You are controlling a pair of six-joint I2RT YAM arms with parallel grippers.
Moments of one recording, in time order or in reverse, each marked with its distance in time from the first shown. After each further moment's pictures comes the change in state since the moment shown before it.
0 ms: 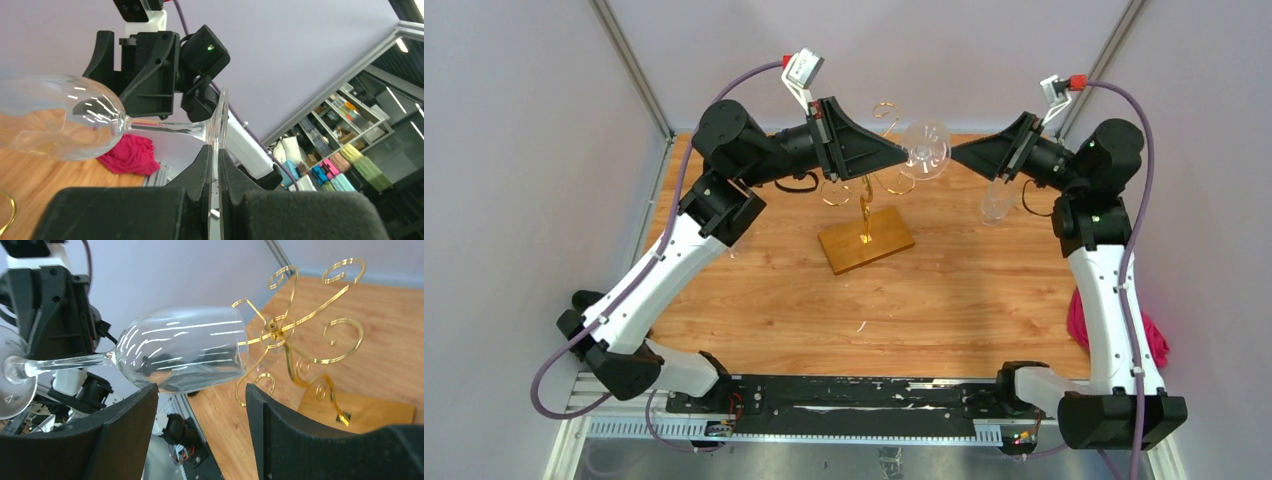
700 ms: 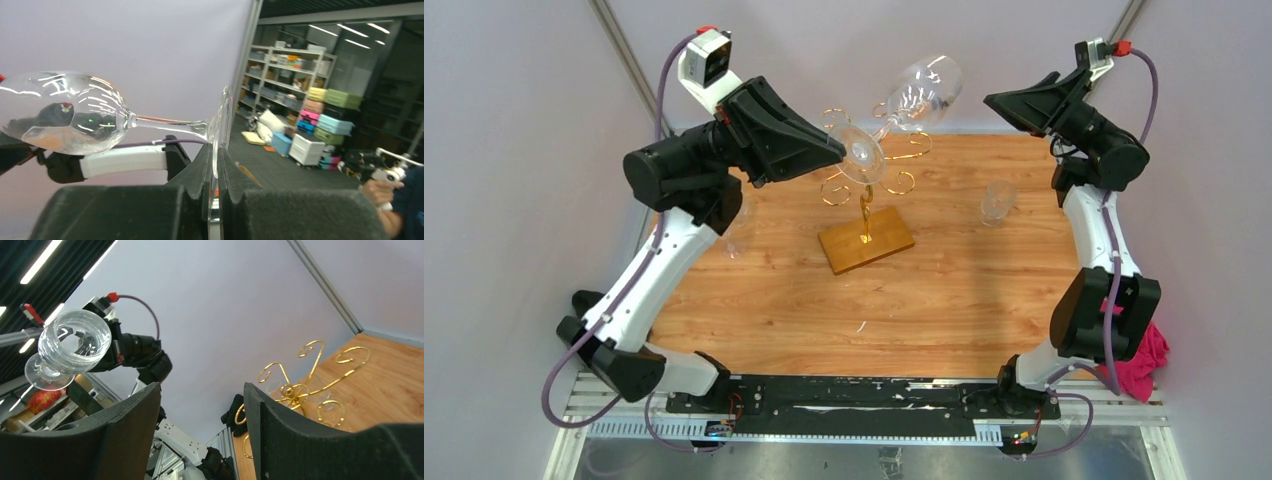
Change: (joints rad) left arm 0.172 -0.014 -0.035 0.827 0.288 -0.335; right arm -0.242 0.447 0.042 1.419 -0.126 1.094
